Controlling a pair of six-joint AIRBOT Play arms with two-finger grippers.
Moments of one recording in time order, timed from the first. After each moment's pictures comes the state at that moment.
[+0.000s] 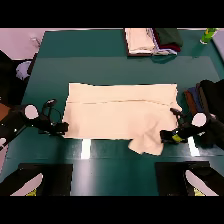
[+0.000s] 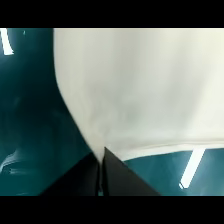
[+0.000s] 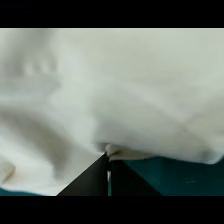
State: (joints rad) left arm -0.13 -0.98 0.61 1.33 -1.18 -1.68; right arm 0.04 -0.91 0.46 -1.33 1.23 1.69
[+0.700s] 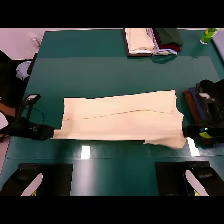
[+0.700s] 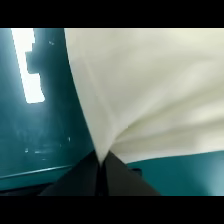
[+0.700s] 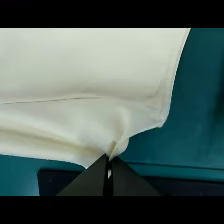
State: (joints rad) left arm -0.13 -0.64 0.72 1.39 -1.44 -1.66; right arm 0.04 -0.61 0.77 -1.54 1.58 1.67
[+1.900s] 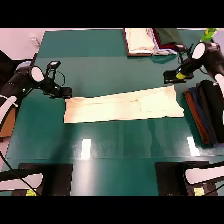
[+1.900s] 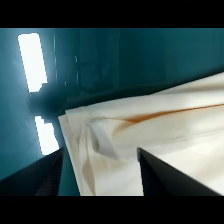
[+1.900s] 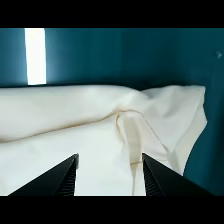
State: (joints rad) left arm -0.13 -1.38 1.19 1.41 -1.06 -1.56; right arm 0.00 -1.57 1.60 -1.48 1.32 1.57
